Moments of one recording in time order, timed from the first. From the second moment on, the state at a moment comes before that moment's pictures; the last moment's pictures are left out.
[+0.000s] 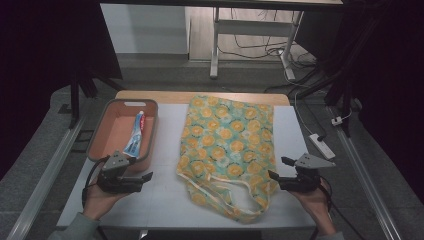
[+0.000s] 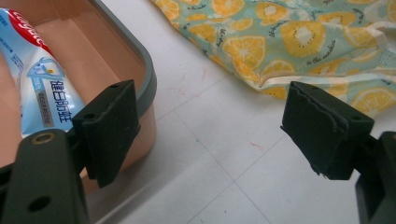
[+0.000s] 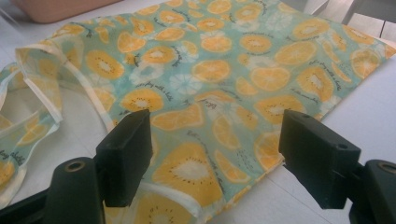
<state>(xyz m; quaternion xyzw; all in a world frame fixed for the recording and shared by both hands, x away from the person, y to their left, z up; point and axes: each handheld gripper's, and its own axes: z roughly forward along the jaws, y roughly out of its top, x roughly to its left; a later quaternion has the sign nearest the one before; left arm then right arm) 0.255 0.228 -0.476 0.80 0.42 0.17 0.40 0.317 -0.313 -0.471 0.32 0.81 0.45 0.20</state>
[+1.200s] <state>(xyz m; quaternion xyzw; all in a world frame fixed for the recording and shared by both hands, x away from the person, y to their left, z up) 0.254 0.214 -0.466 0.80 0.40 0.18 0.41 0.314 -0.301 -0.470 0.30 0.81 0.46 0.21</state>
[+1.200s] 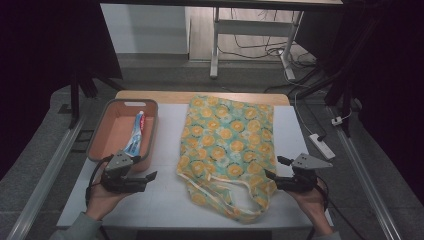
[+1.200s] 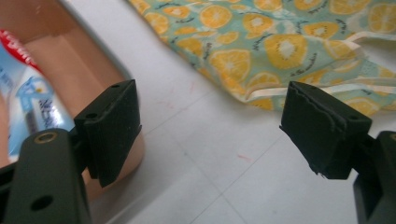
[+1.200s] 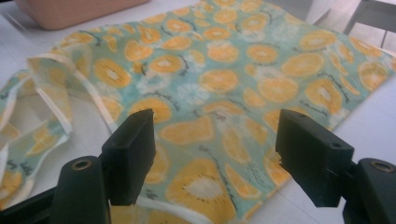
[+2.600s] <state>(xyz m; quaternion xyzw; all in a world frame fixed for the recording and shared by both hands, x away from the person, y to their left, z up) 0.307 0.069 -0.472 0.90 0.24 0.11 0.34 0.312 -0.289 -0.483 0.29 0.82 0.45 0.19</state>
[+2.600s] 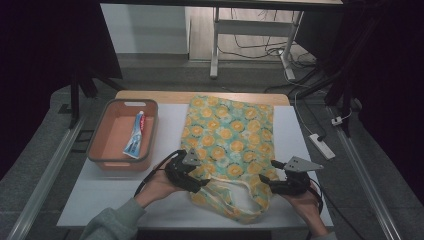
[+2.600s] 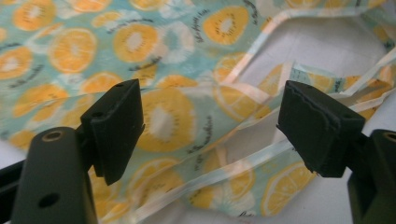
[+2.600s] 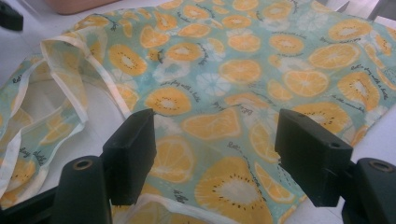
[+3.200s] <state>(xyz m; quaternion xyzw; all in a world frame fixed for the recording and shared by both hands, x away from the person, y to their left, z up) 0.317 0.043 -0.508 0.93 0.22 0.09 0.28 0.311 -0.289 -0.483 0.29 0.82 0.45 0.19</state>
